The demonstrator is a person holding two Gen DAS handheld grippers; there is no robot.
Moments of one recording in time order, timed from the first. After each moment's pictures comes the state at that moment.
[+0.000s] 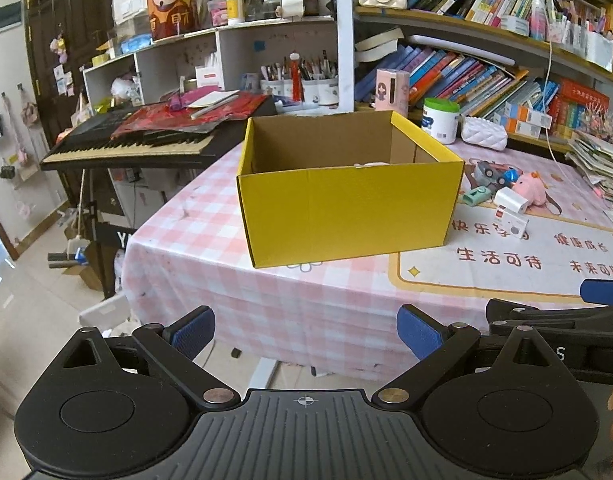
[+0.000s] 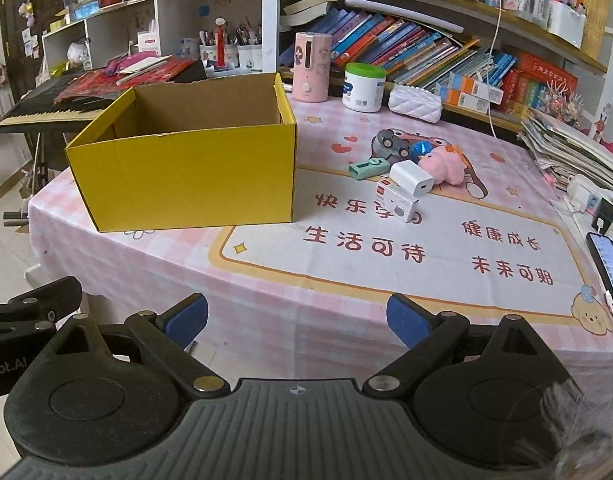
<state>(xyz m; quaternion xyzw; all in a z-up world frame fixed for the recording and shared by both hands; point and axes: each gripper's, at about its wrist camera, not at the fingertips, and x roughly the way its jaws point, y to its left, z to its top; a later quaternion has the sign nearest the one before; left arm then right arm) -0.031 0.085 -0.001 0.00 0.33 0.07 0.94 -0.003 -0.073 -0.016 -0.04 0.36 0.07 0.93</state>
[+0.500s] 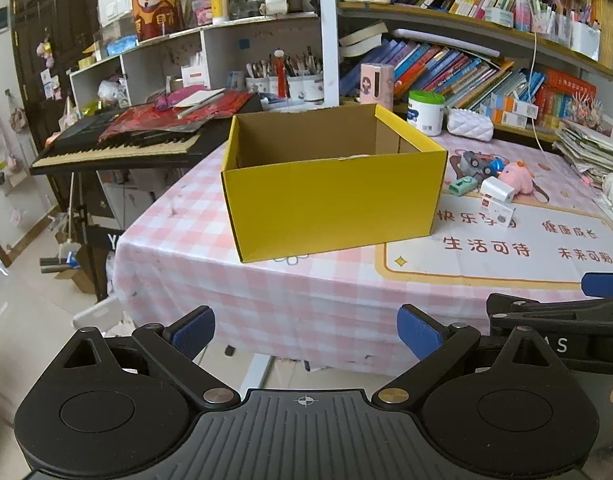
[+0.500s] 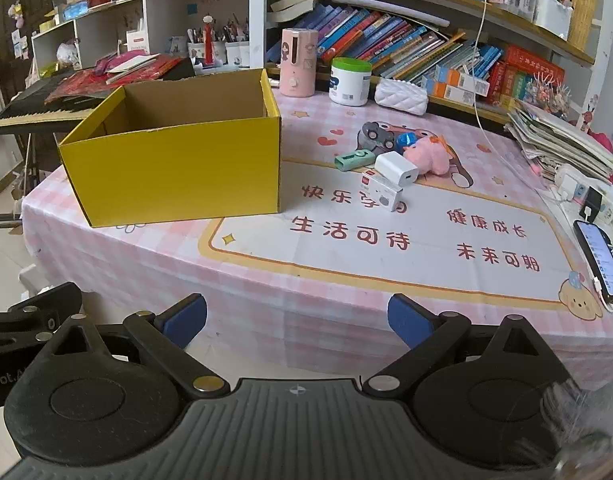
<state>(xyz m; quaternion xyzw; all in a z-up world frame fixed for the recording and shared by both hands) -0.033 0.080 -0.003 0.01 0.34 0.05 0.94 -0.012 -0.080 -0.014 -0.04 0.37 0.05 0.93</state>
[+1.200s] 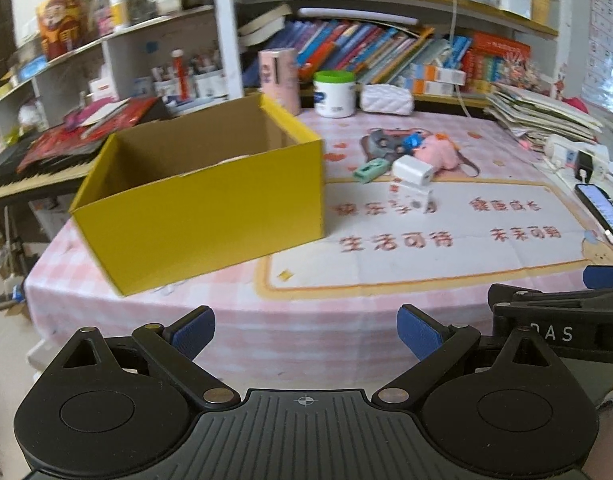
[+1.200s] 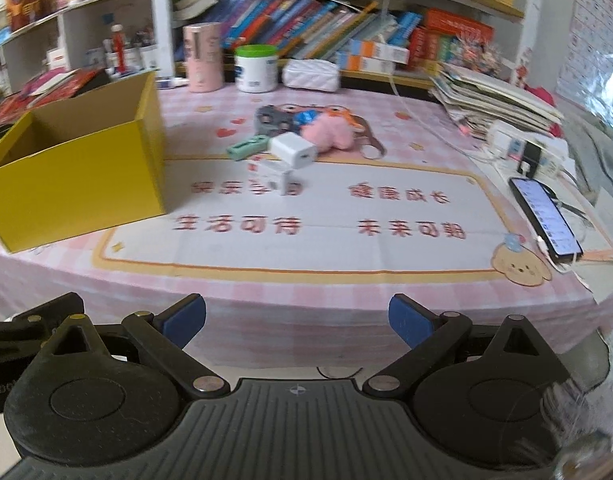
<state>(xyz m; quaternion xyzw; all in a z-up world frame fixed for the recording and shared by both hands) 0.017 -0.007 -0.012 0.04 0.36 -0.05 0.93 0.004 -0.166 -0.022 0.00 0.38 -0.05 0.92</state>
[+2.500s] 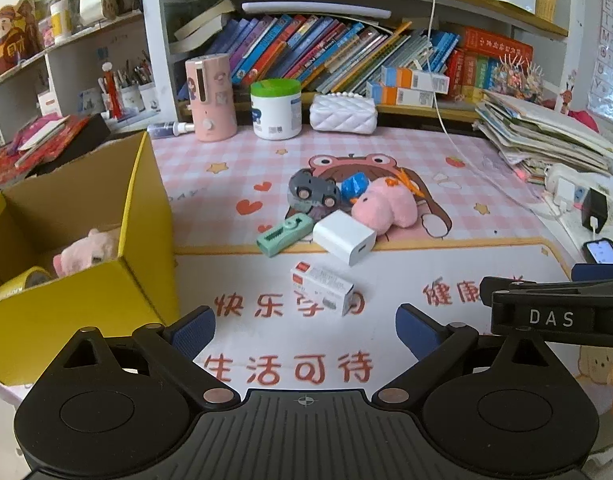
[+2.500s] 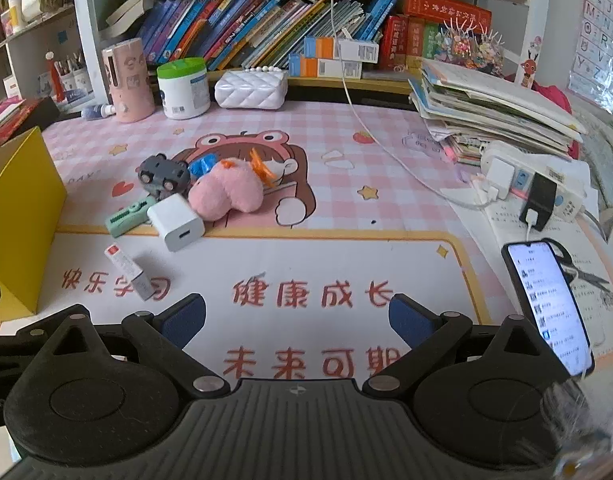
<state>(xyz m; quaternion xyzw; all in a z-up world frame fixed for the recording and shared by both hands) 0.147 -0.133 -0.016 0.03 0.37 -0.05 0.93 0.151 -0.308 -0.023 0.02 0.39 -0.03 0.92</state>
